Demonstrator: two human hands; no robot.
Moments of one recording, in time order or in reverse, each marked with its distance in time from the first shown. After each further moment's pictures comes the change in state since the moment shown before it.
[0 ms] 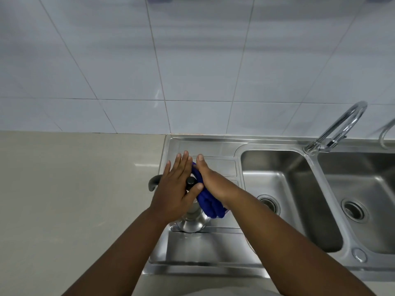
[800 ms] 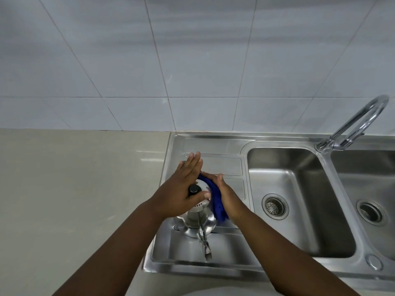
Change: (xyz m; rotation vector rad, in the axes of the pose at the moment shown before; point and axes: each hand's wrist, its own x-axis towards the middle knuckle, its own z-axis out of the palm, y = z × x) left_hand 0.012 -0.001 -0.007 -0.116 -0.226 0.095; right_hand 0.029 0.092 -0.005 0.307 0.076 -0.146
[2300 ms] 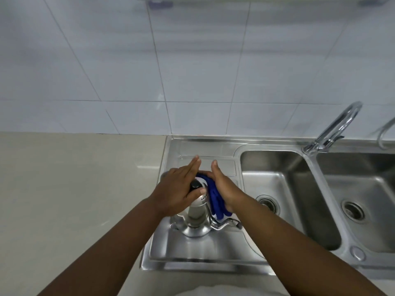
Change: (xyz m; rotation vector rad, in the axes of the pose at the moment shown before) left_hand -0.010 0.007 -0.002 0.256 0.094 0.063; right_hand -0.010 -0.046 0.007 -0.002 0.021 0.200
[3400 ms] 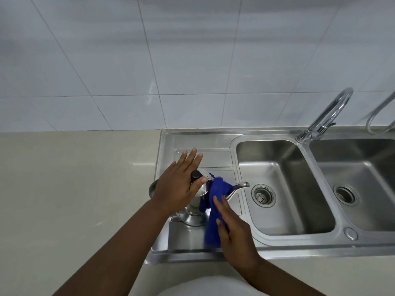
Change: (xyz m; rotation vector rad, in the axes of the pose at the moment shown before) left_hand -0.003 0.003 0.018 -0.059 0.008 -0.117; right_hand -0.075 0.130 0.022 -0.446 0.389 -0.649
